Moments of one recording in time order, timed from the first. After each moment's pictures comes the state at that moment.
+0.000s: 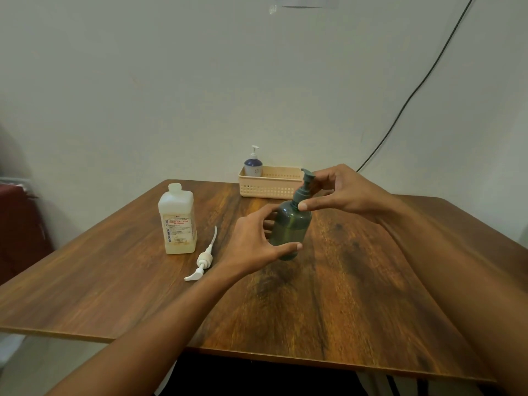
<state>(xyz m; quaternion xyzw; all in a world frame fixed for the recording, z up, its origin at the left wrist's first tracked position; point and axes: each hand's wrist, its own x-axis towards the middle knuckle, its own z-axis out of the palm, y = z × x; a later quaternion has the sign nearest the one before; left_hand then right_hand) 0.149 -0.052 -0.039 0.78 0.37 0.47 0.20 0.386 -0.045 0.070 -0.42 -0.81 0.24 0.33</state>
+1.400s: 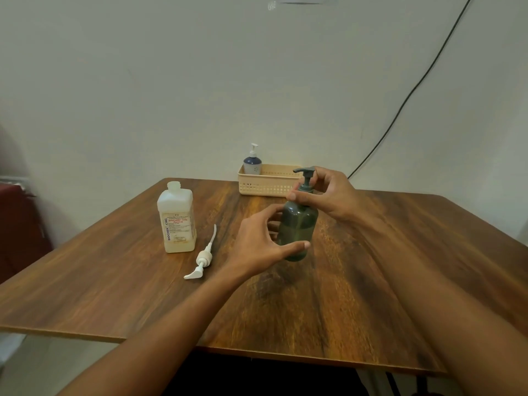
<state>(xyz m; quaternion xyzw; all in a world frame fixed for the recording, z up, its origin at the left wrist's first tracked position) 0.159 -0.062 -0.037 0.76 0.36 0.49 0.23 0.355 -0.053 0.045 -0.44 -0.73 0.25 0.47</state>
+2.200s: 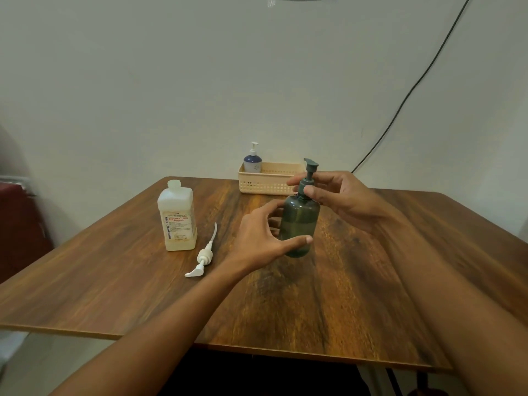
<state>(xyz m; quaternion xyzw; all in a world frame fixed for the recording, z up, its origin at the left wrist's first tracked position) 0.159 -0.065 -0.030 0.76 0.36 0.48 0.25 0.377 -0.057 0.047 -0.37 -0.74 0.37 0.42</state>
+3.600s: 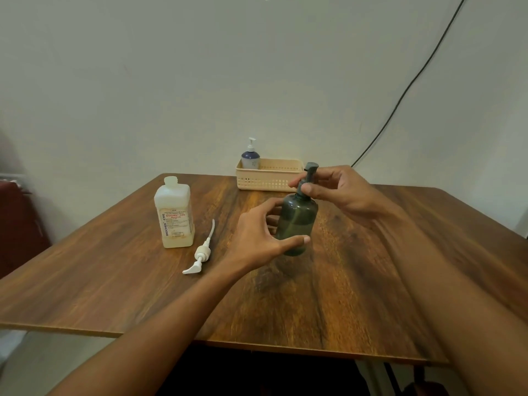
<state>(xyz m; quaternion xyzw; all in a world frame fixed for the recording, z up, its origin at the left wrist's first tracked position) 0.158 -0.070 -0.032 0.76 0.36 0.48 0.23 0.380 -0.059 0.048 -0.39 -0.76 0.32 0.41</state>
